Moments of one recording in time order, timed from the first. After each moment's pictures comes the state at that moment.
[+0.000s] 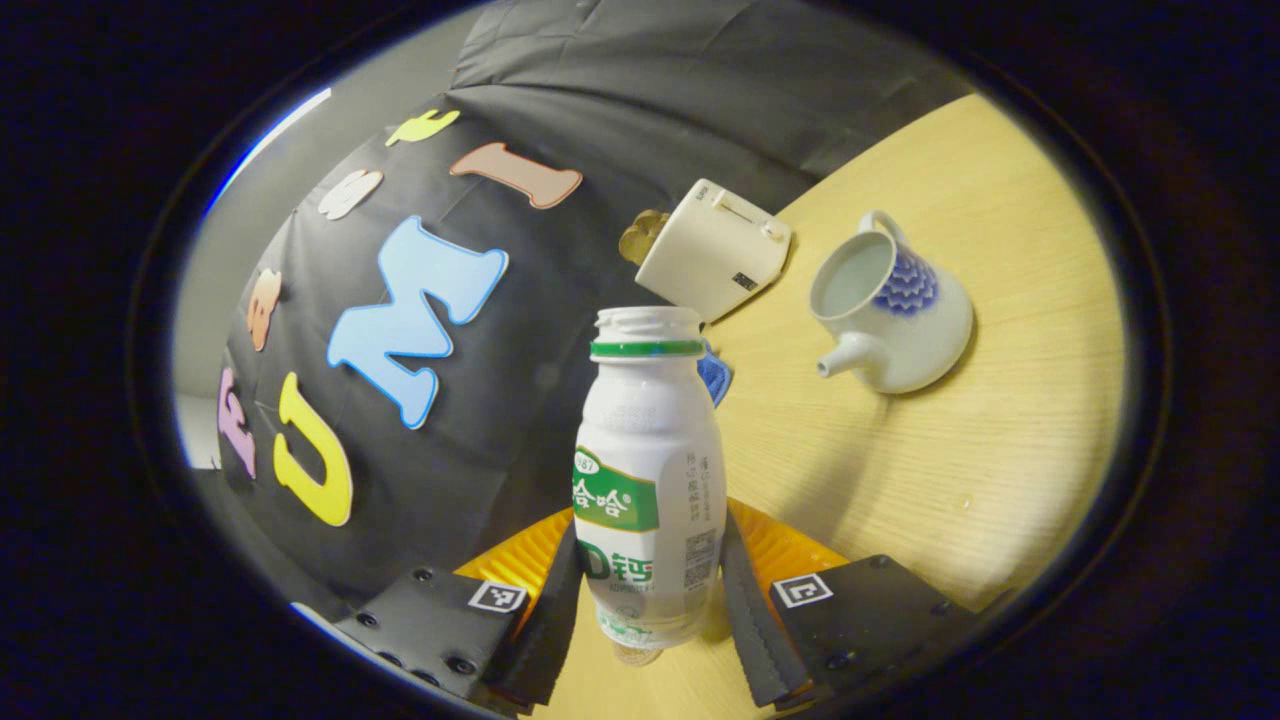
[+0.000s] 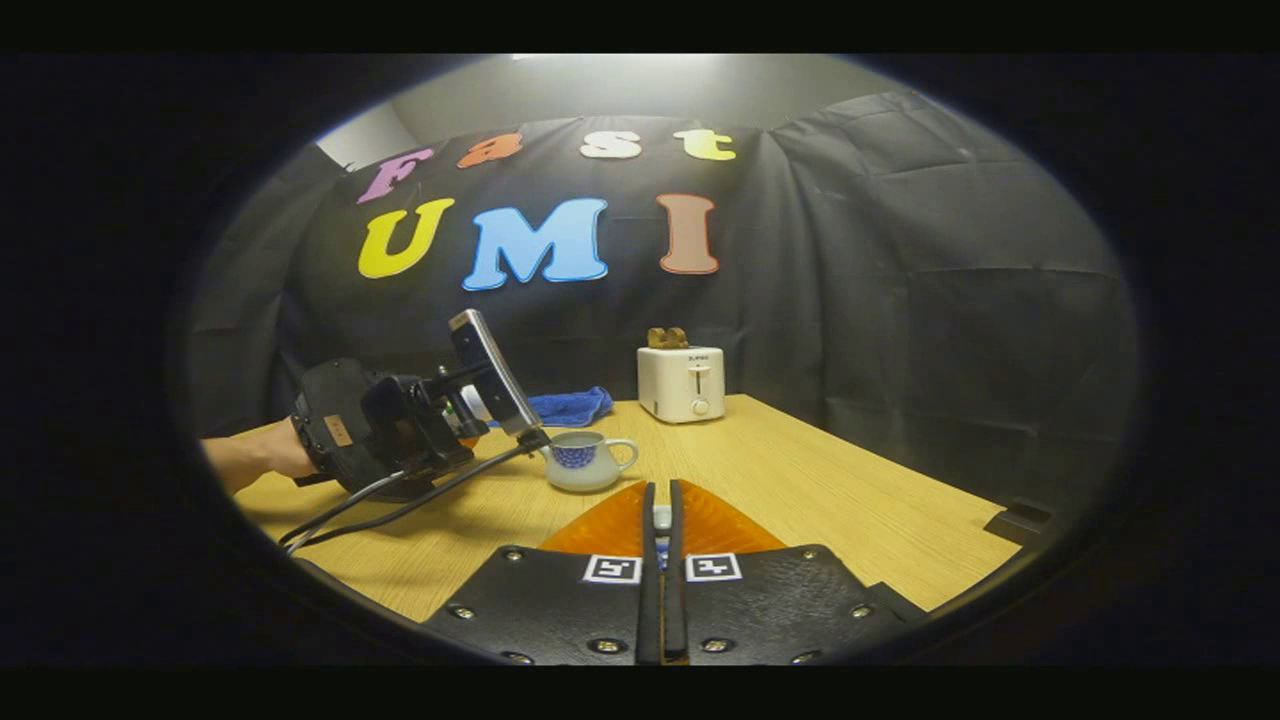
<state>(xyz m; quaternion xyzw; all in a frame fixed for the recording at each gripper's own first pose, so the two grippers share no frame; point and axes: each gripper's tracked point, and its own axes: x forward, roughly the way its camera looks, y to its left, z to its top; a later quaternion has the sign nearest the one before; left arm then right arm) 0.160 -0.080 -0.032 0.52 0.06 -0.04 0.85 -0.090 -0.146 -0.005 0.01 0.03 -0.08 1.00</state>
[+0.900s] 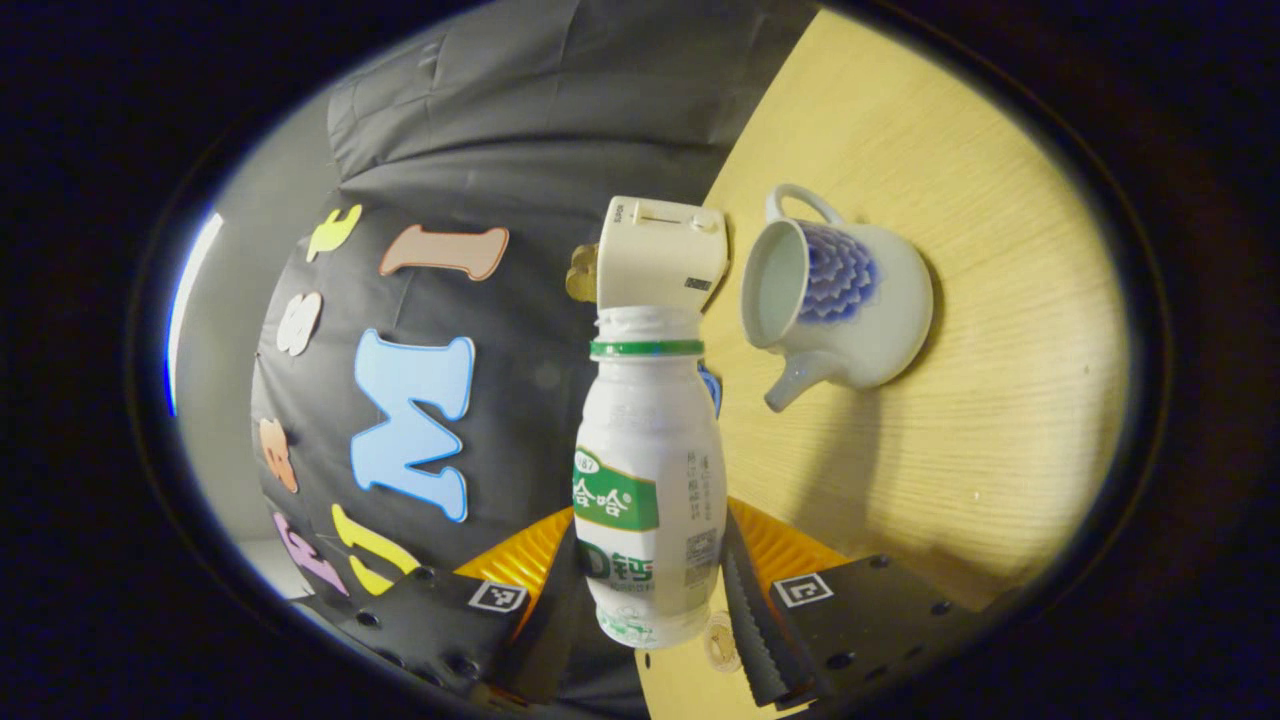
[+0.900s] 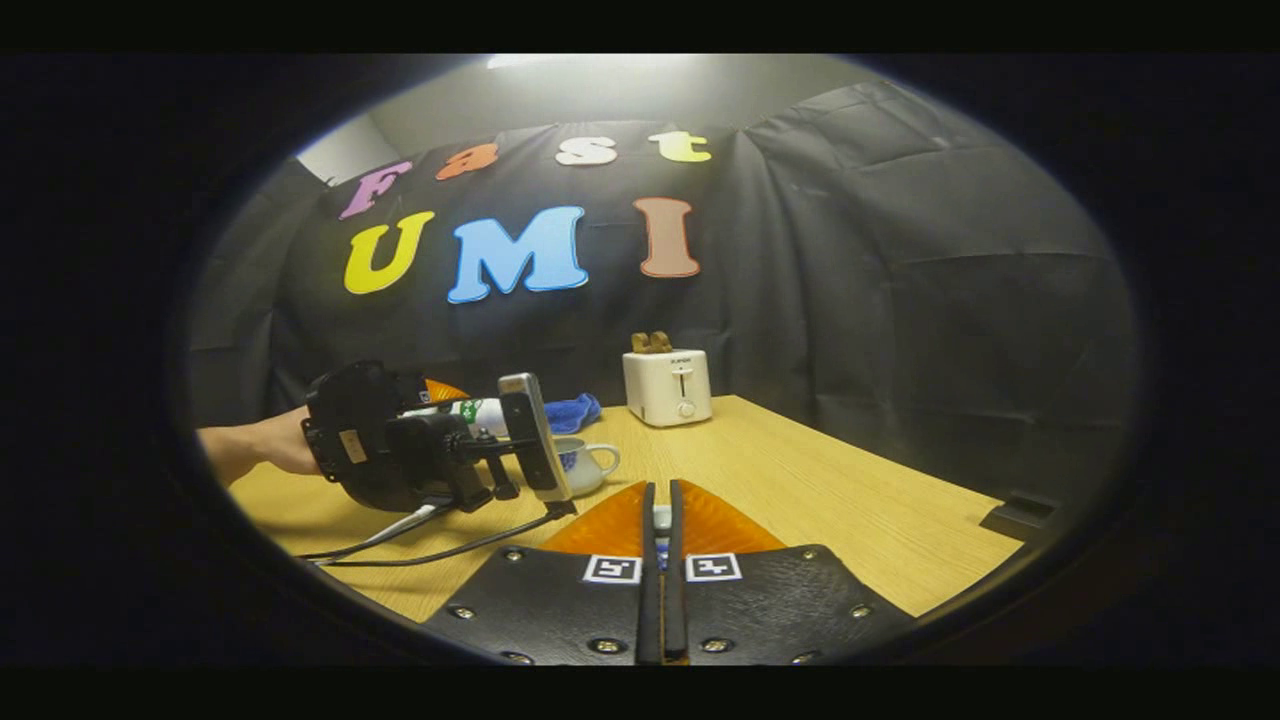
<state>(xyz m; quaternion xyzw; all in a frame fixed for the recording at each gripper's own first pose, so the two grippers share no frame) 0.154 -0.120 -0.026 0.66 0.04 -0.05 0.75 -0.094 -0.168 -0.006 0.04 0.01 -0.09 0.99</state>
